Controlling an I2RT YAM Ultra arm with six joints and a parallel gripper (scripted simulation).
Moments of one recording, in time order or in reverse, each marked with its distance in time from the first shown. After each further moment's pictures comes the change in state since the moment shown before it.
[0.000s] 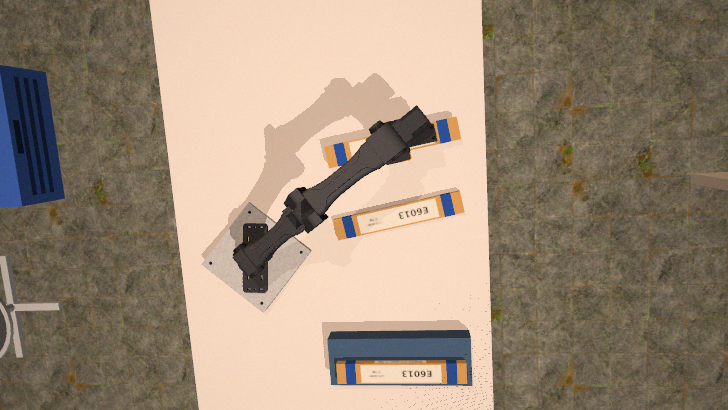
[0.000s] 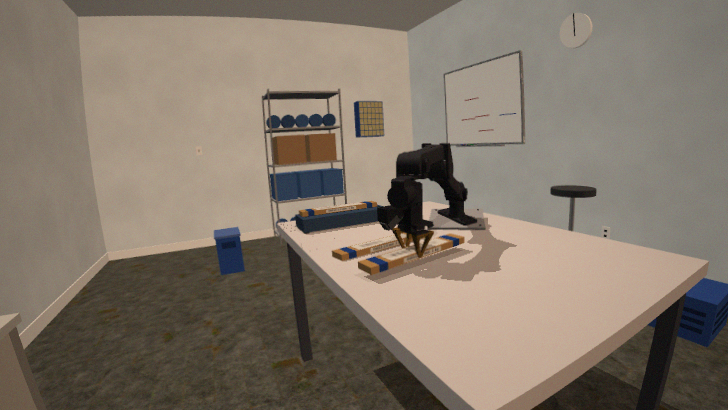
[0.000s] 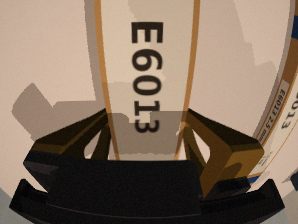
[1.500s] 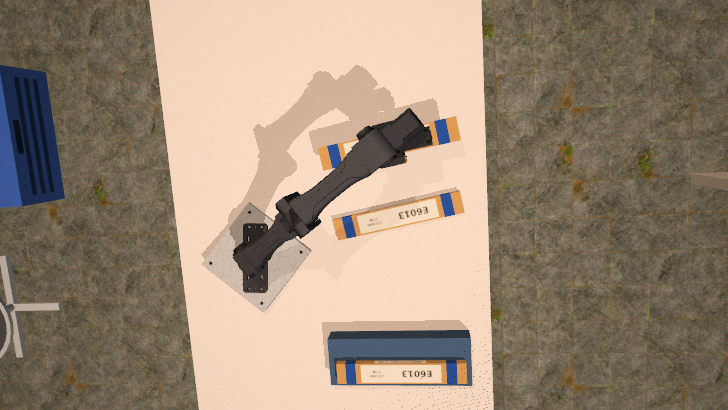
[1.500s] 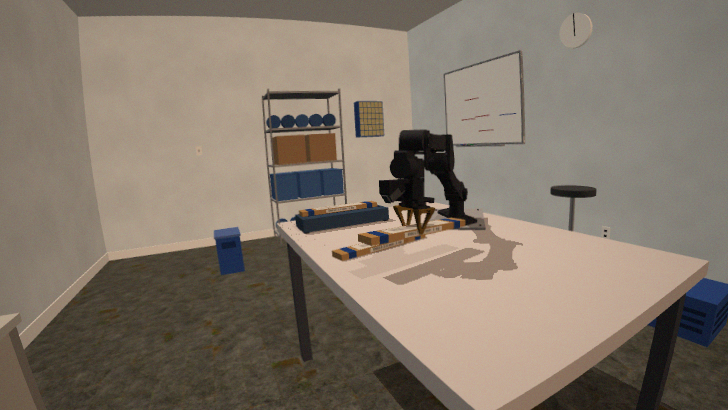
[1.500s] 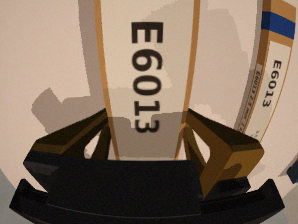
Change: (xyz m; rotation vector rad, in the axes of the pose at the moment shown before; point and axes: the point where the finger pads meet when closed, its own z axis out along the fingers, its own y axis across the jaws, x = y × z) arm 0.005 -0.002 -0.065 -0.030 -0.061 -0.002
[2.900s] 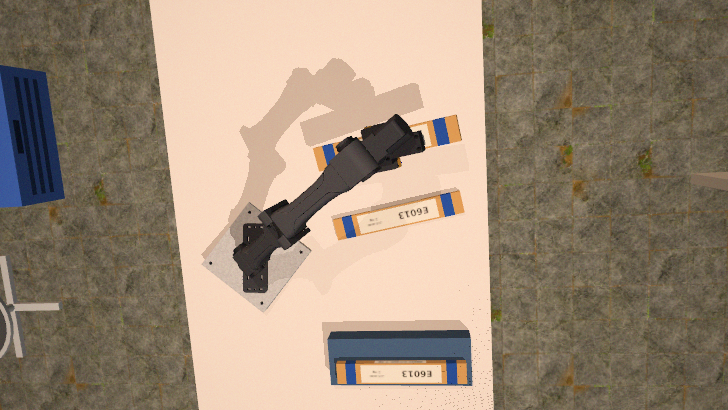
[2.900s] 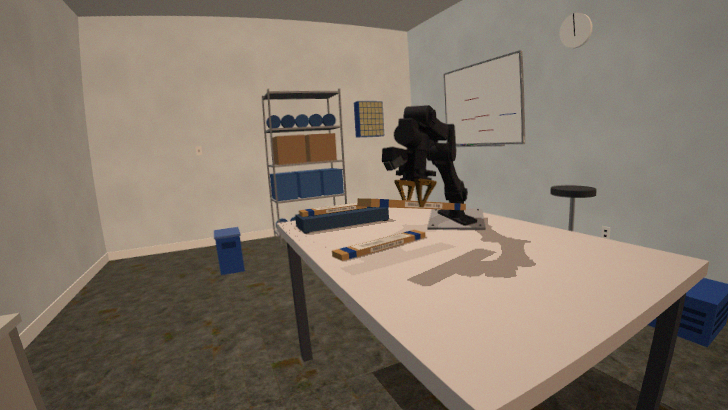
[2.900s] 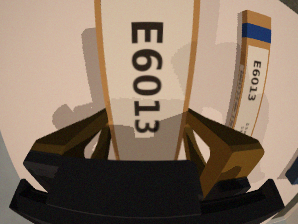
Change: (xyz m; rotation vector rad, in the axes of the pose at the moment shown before) arm -0.002 0.002 -0.074 -0.064 -0.130 -0.002
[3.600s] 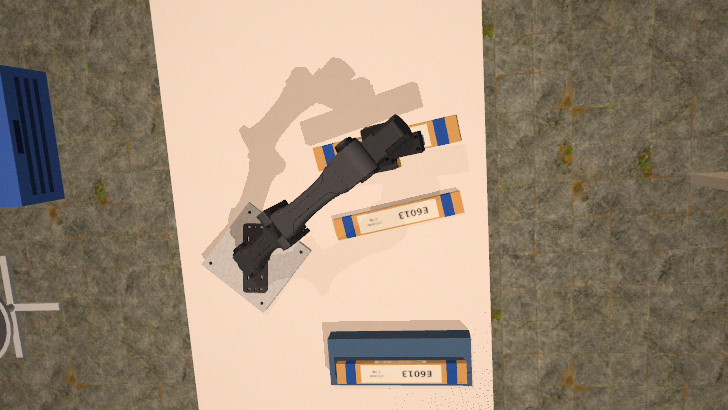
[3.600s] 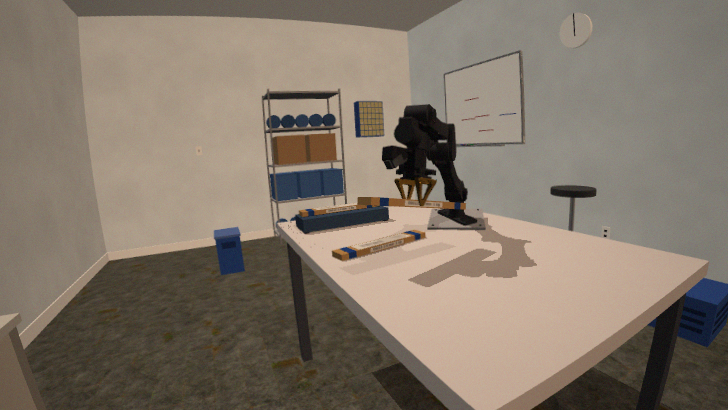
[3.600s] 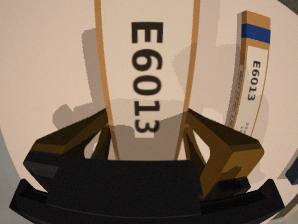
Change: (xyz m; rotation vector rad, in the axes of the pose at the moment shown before) arm 0.000 0.000 -0.003 -0.003 -0.006 0.000
